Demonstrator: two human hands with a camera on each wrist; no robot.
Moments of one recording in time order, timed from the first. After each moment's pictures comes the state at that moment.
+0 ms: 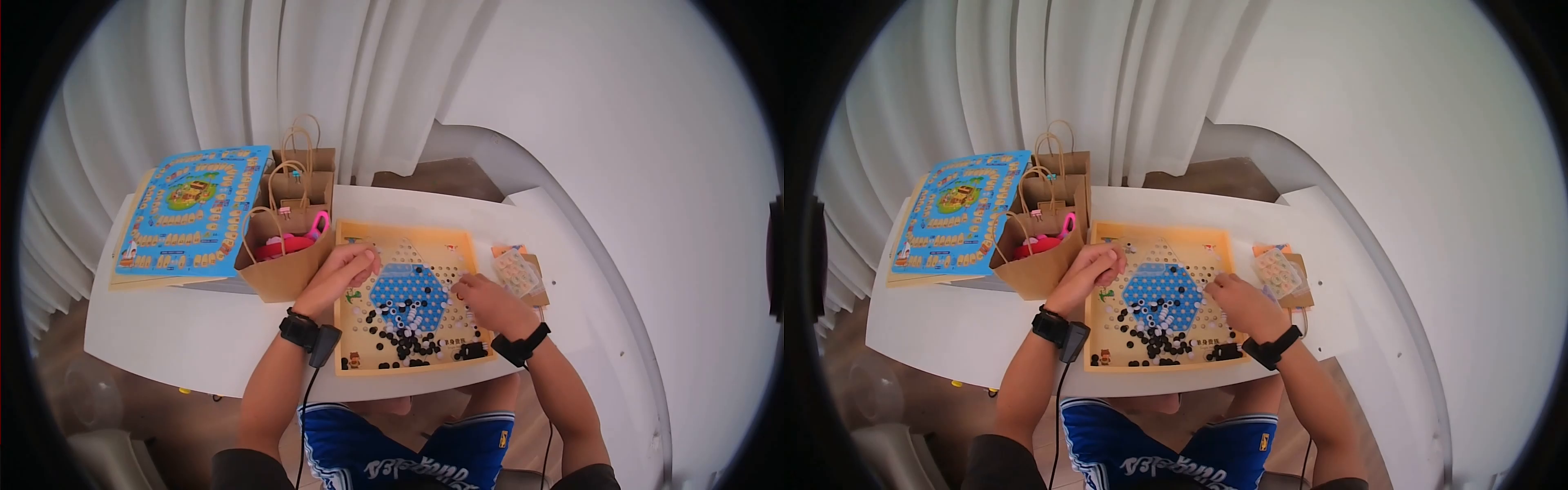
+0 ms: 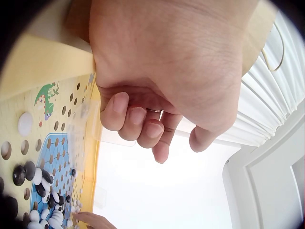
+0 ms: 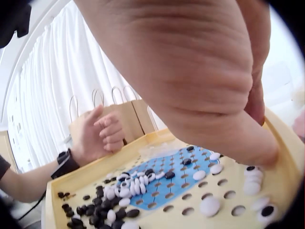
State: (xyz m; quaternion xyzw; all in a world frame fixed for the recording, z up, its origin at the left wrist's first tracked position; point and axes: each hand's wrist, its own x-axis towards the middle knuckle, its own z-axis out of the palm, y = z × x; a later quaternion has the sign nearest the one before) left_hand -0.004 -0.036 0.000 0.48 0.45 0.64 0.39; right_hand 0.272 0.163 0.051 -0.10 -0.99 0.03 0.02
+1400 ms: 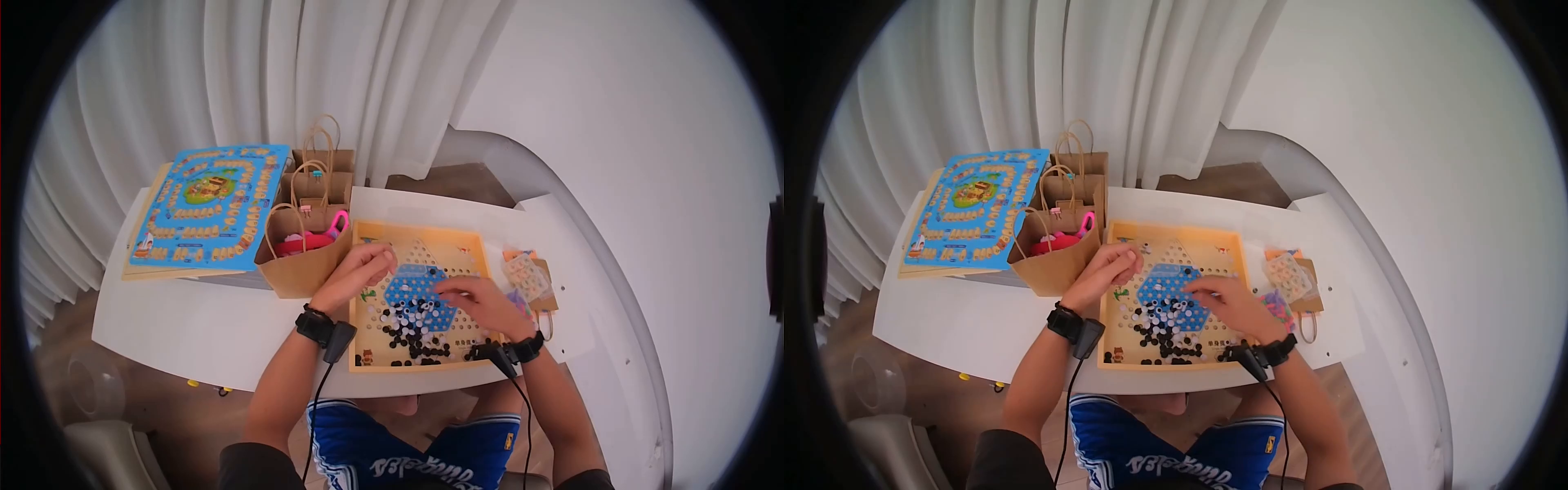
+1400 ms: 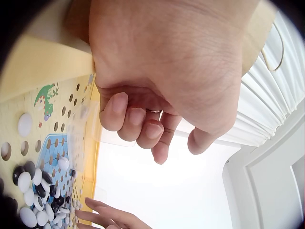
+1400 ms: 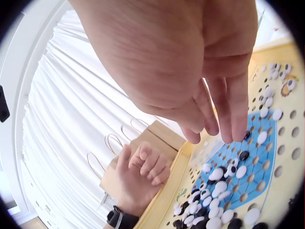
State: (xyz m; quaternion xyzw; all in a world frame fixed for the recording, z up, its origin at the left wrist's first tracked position) left_hand -0.002 -0.038 0.002 0.46 0.44 0.65 0.41; right_hand 0.235 0.139 0.051 -0.08 -0.91 0.41 0.05
